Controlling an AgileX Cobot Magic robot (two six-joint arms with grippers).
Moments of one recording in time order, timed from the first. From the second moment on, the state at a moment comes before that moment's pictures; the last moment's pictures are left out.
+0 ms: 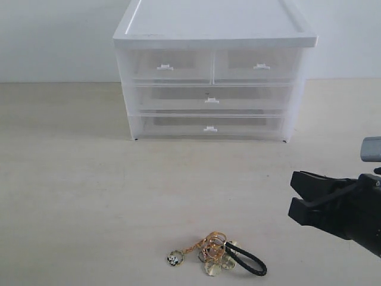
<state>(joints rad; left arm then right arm) -0.42 0.02 -0.09 -0.34 -0.14 0.20 0.58 1.23 -0.10 0.09 -0.71 0.36</state>
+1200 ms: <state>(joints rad) -0.02 0.00 0.00 -0.18 0.34 0.15 0.58 1.23 -0.10 0.09 -0.71 0.37</state>
